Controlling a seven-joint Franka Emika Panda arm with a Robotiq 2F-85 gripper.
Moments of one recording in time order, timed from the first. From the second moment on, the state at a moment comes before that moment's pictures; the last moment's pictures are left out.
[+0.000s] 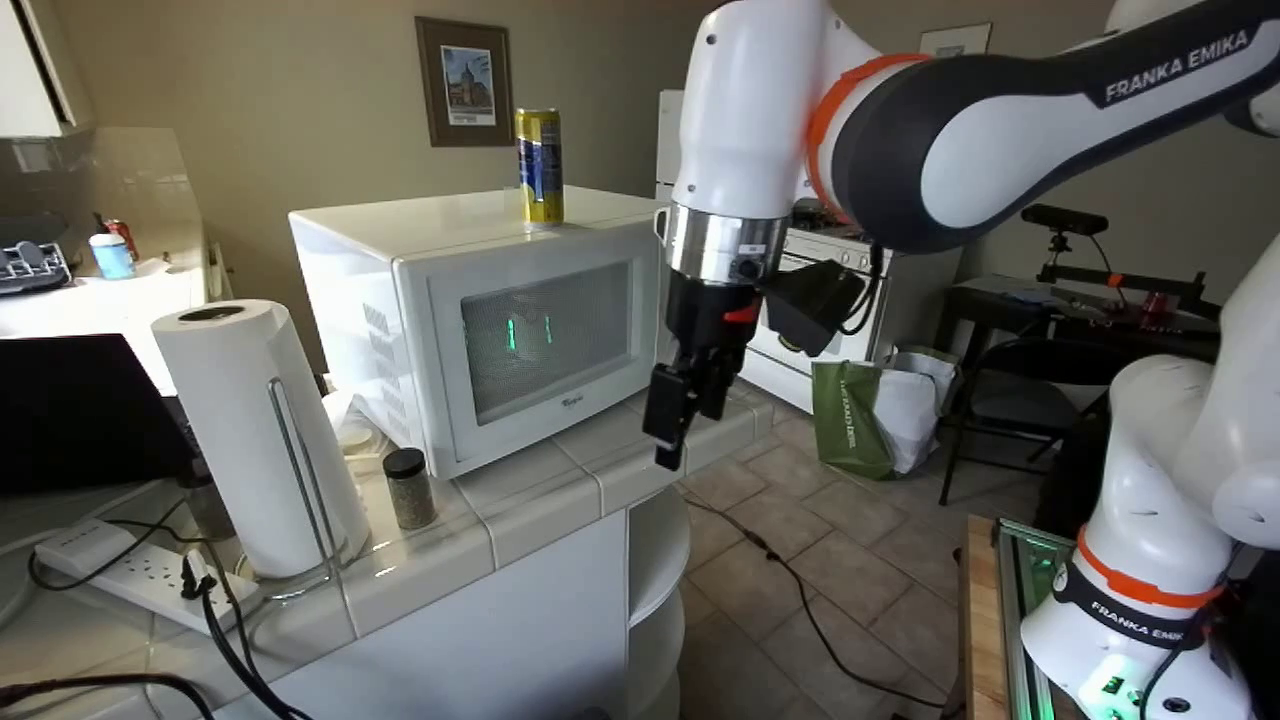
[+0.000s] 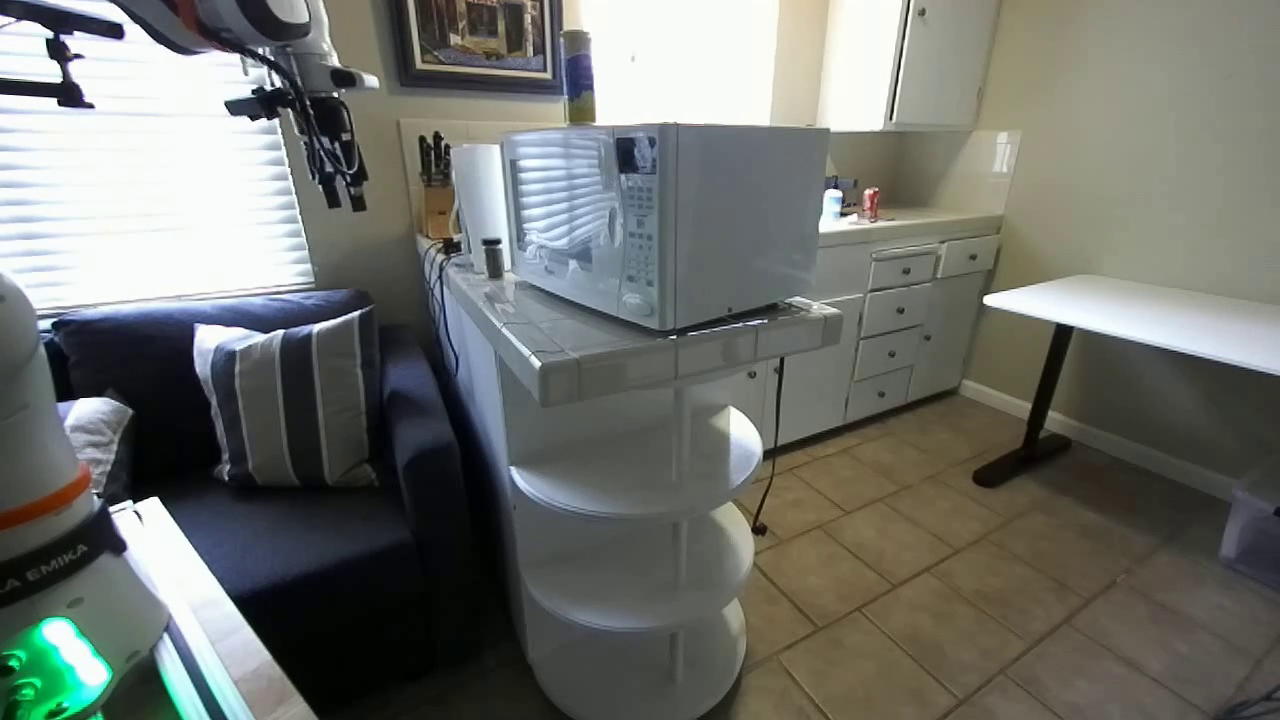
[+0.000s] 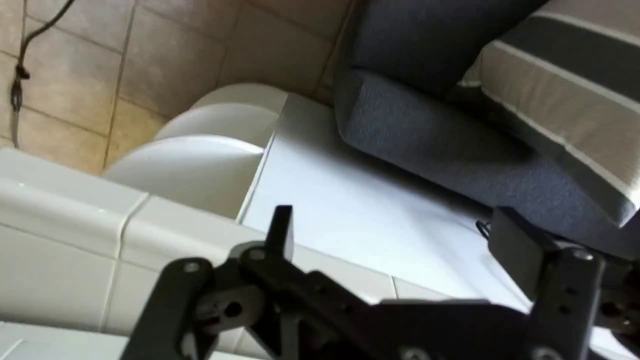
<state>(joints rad) 0.17 -0.17 0.42 -2.08 -0.02 2.00 0.59</state>
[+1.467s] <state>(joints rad) 0.46 0.51 0.13 -1.47 -0.42 2.23 1.04</state>
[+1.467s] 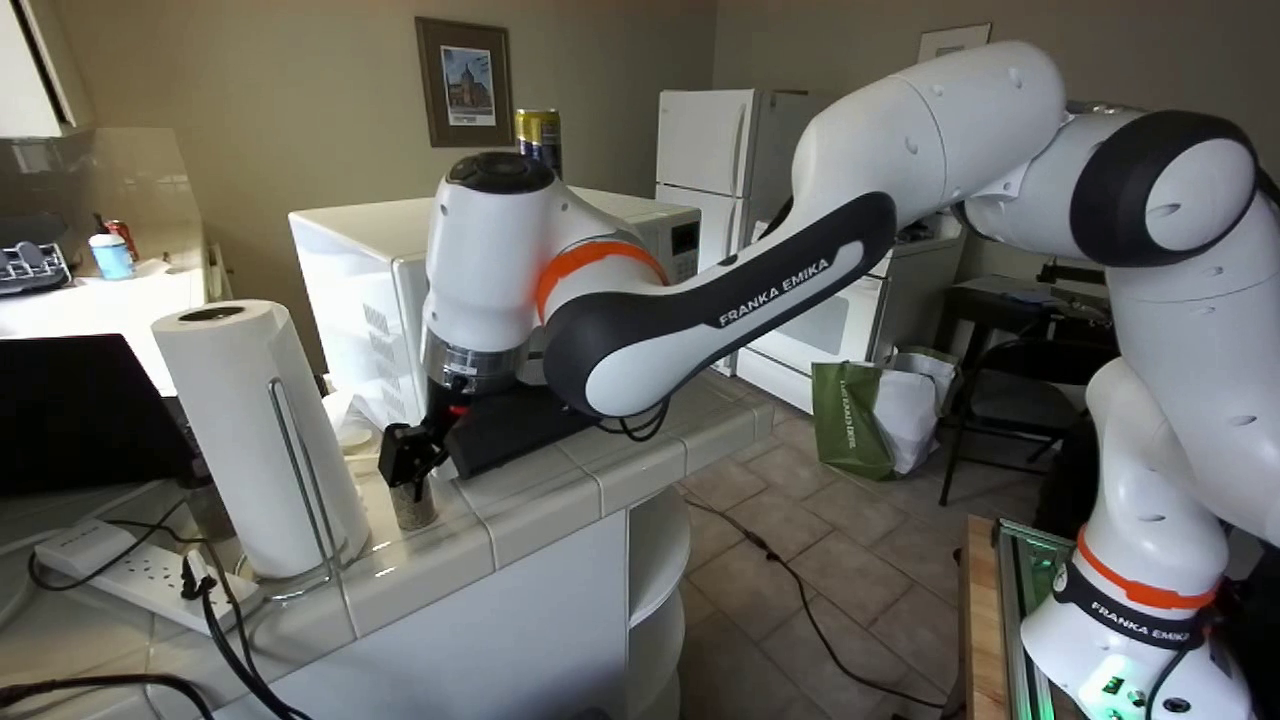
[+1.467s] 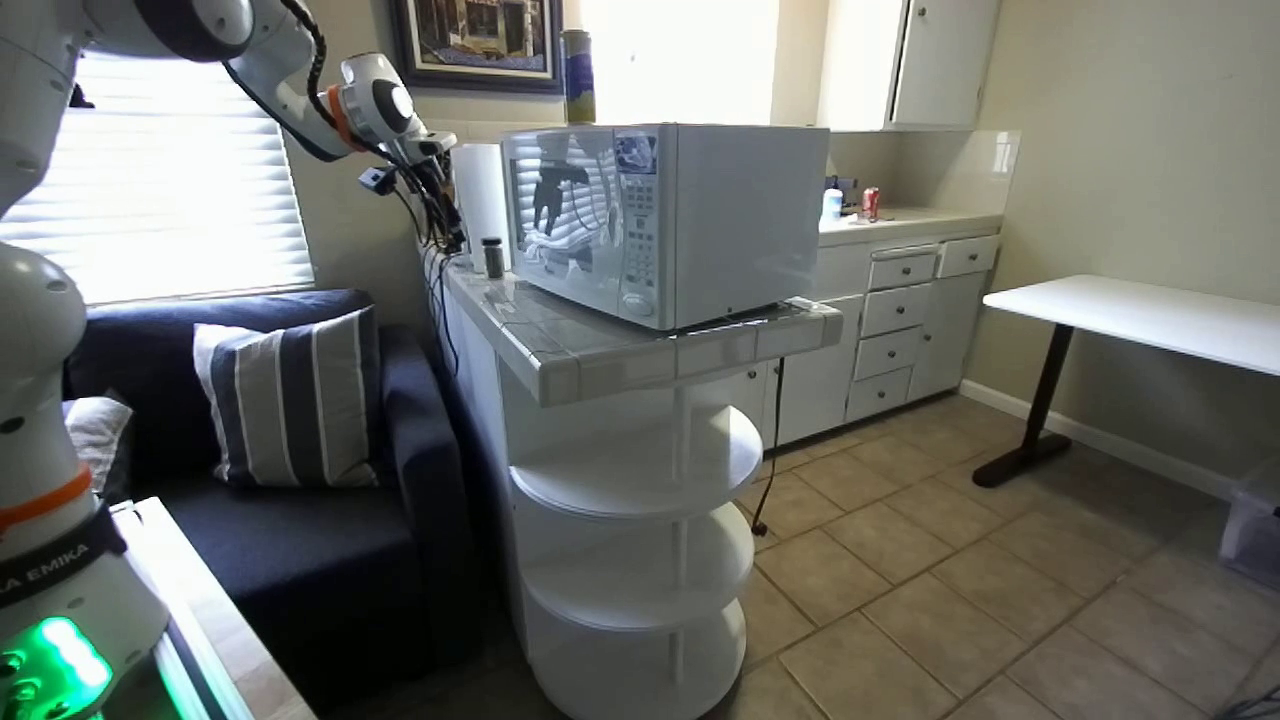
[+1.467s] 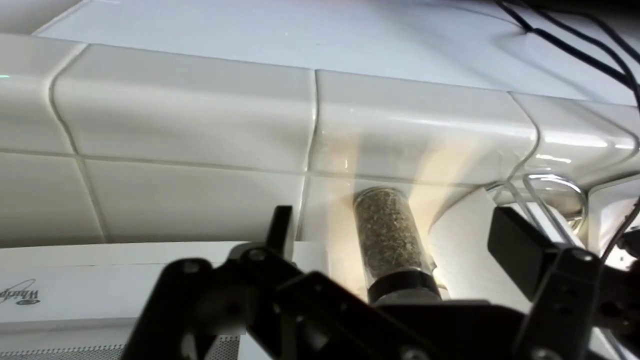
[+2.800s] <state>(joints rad) 0.48 0.61 0.06 -1.38 -0.41 2.33 1.04</state>
